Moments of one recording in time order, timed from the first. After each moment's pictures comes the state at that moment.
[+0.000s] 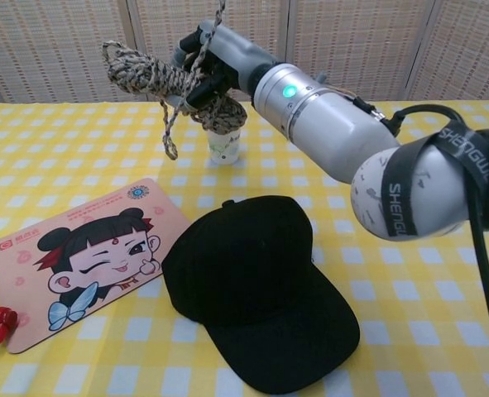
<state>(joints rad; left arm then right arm) -0.99 -1.15 -0.52 -1.81 0.99 0.96 -0.11 1.08 -1.93 0.43 -1.09 -1.17 0.98 0.07</state>
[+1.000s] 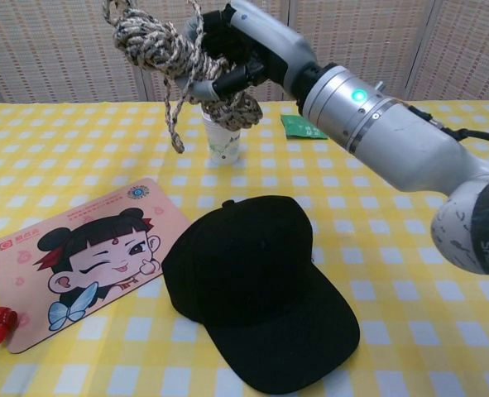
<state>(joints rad) -1.04 -1.20 -0.45 -1.50 0.68 0.87 0.03 0.99 -1.86 0.26 -1.01 -1.52 1.17 0.68</state>
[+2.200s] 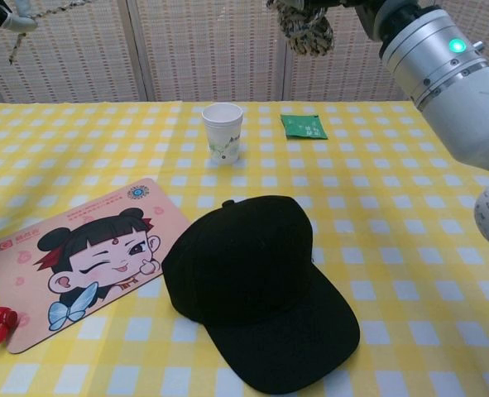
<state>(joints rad) -0.83 -1.14 -0.35 -1.42 0.74 0.84 -0.04 0.88 -1.80 0.36 -1.05 -1.46 1.37 0.74</state>
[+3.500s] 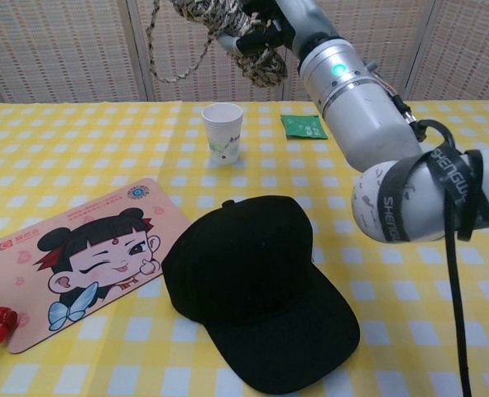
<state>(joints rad) -0.81 -1.09 -0.38 -1.78 1.28 1.07 -0.13 1.05 -2.02 0.51 -0.89 -1.23 1.21 0.26</state>
